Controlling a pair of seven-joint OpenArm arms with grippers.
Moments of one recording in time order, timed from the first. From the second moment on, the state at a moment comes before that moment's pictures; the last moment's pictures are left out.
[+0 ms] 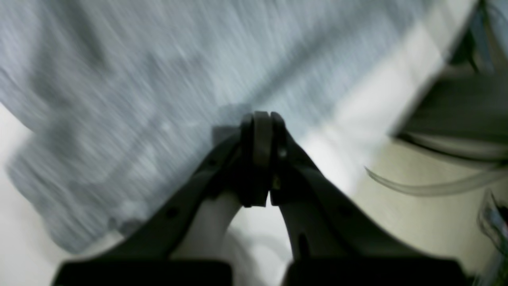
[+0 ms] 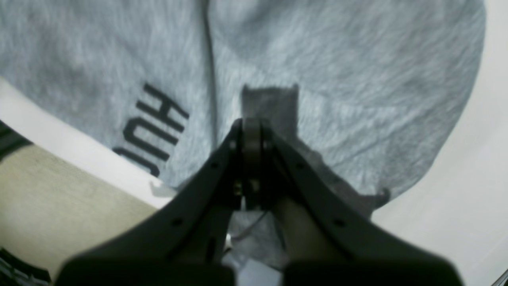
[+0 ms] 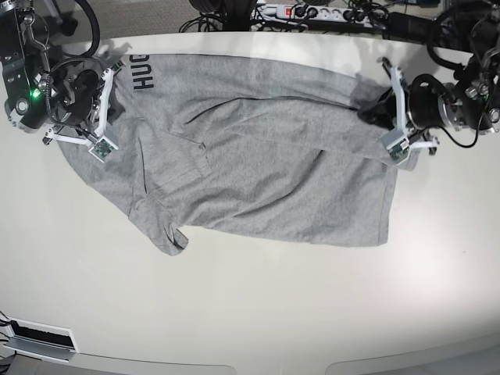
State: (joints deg) left arm 15.6 -39.5 8.4 96.1 -33.6 -42.8 41.3; right arm -16.0 28.8 -4.7 101.8 18.8 26.2 -64.8
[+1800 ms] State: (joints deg) left arm 16.1 -43.9 6.7 98.7 -46.9 -37.6 55.9; right arm -15.3 32.1 -4.7 103.8 17.7 30.0 -69.8
